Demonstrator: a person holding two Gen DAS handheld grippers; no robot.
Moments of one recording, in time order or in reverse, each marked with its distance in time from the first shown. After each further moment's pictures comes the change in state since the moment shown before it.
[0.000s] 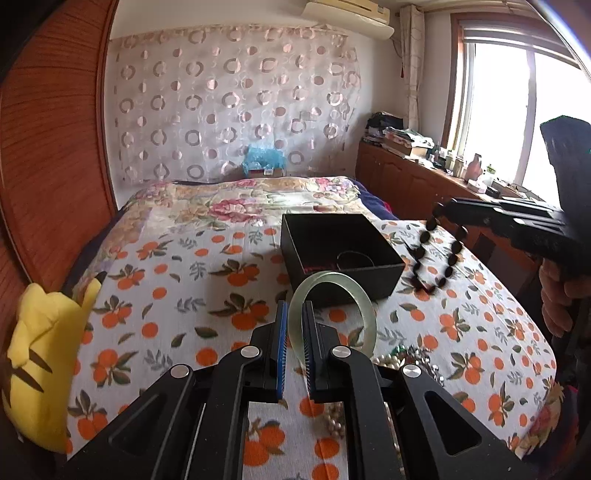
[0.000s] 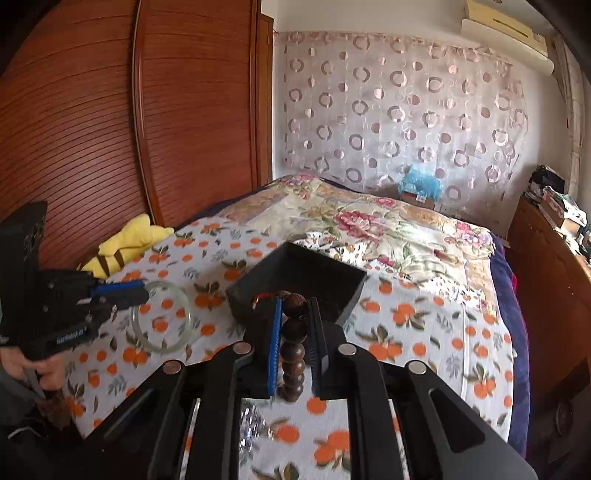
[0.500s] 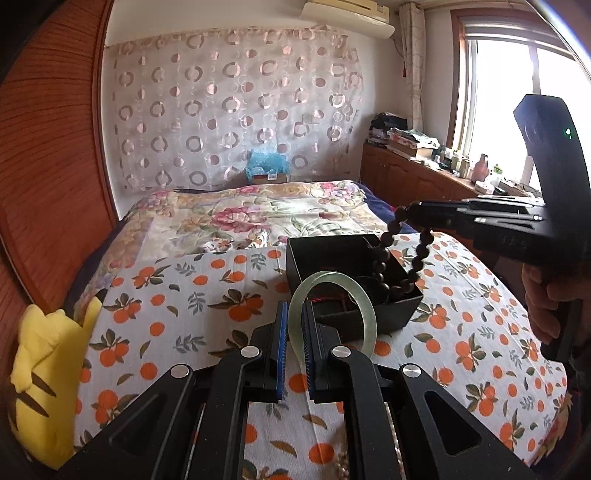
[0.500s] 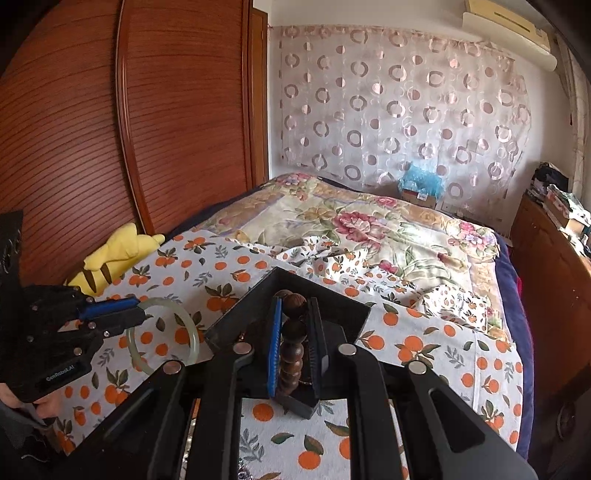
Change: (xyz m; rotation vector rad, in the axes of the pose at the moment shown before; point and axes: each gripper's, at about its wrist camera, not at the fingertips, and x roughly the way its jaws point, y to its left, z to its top) left arm 0.030 0.000 0.032 0.021 -0.003 0.026; right arm 0.060 -0.009 0.031 0.011 0.040 -0.010
